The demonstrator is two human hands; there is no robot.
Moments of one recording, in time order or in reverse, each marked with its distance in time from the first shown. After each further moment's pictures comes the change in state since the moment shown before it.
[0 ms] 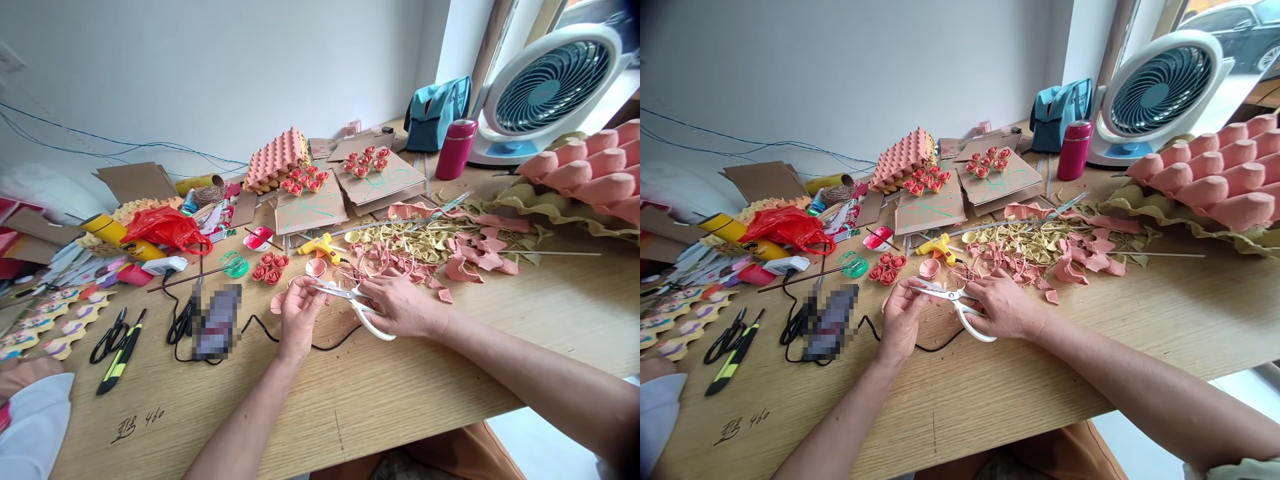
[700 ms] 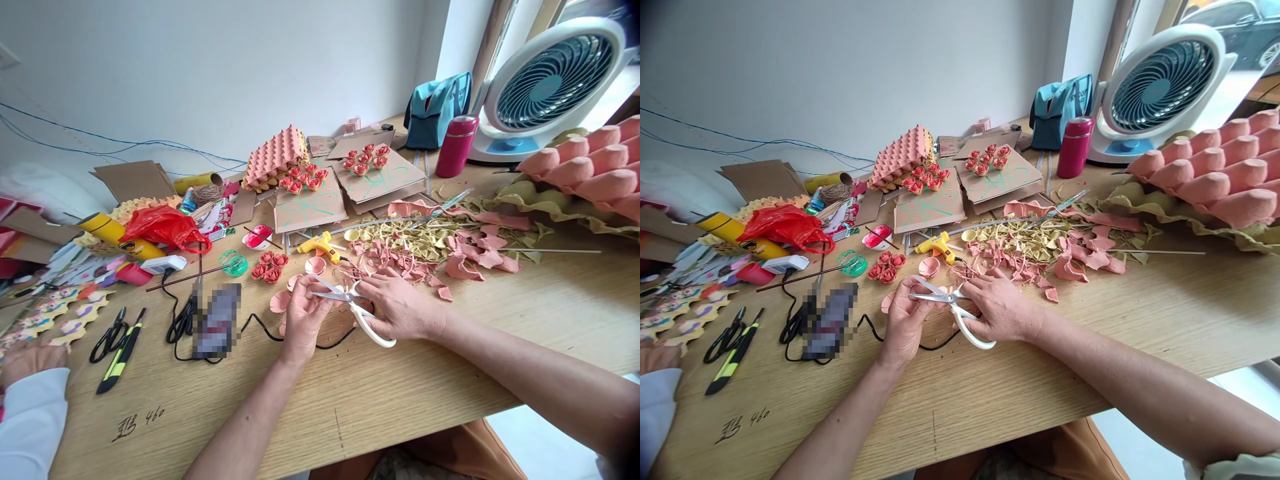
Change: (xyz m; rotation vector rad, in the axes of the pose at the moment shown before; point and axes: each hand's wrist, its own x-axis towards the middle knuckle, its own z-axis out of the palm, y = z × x) left_hand -0.008 0.006 0.011 -0.035 -0.090 -0.023; right_hand 0.001 -0.008 -0.004 -0.010 -0.021 -0.041
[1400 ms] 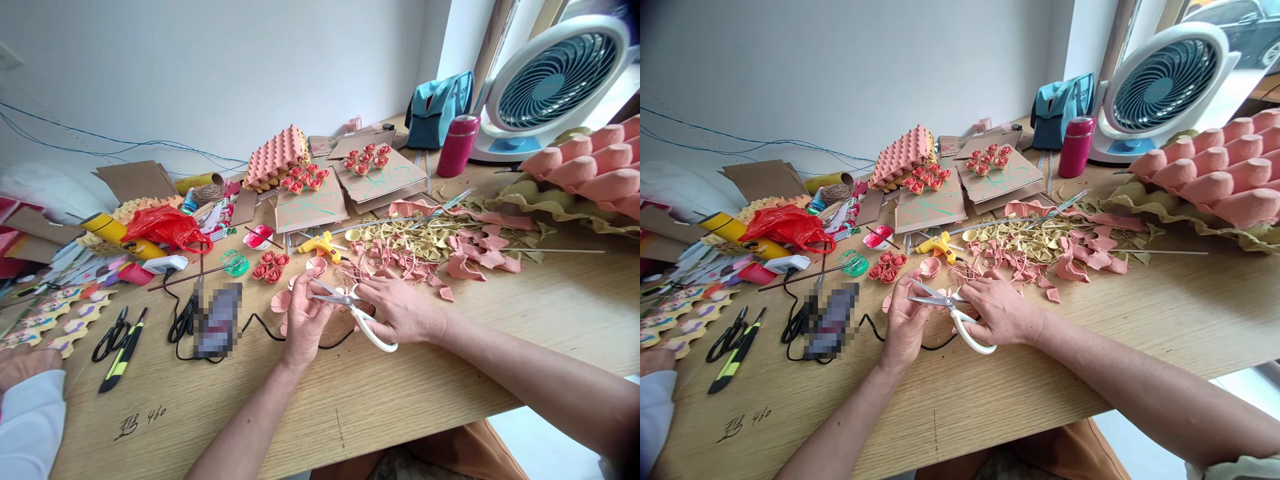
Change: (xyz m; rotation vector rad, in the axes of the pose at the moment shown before) left_hand -0.005 0.001 0.001 0.051 -0.017 0.052; right_hand 0.000 -0.007 -0.006 -0.002 -0.027 -0.026
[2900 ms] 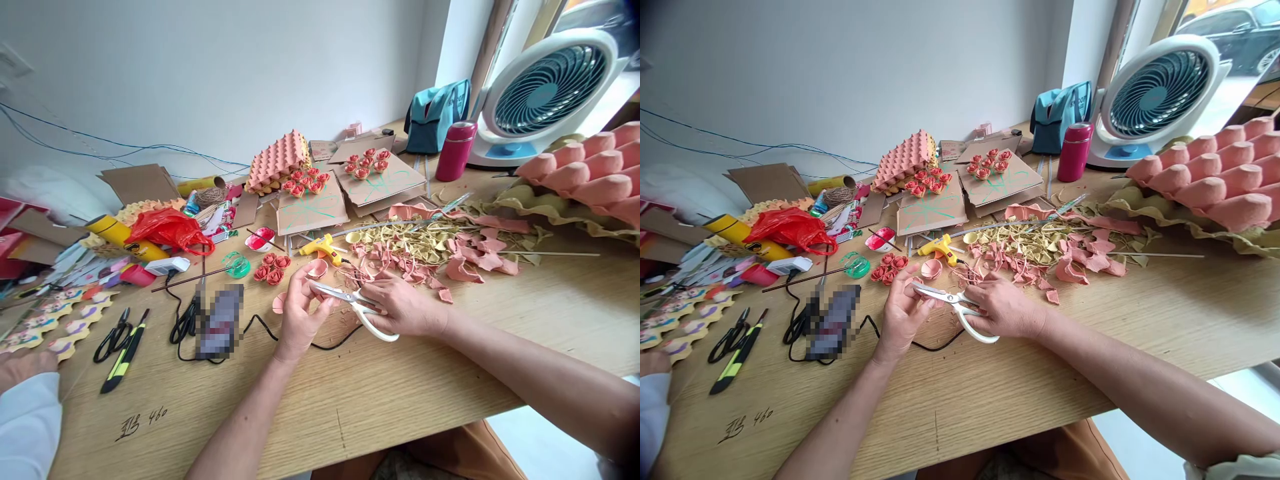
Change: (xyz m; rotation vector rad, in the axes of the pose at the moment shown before) left_hand 0.011 0.002 -0.016 0.209 -0.086 0.091; right_hand -0.002 0.016 0.011 0.082 0.062 -0.037
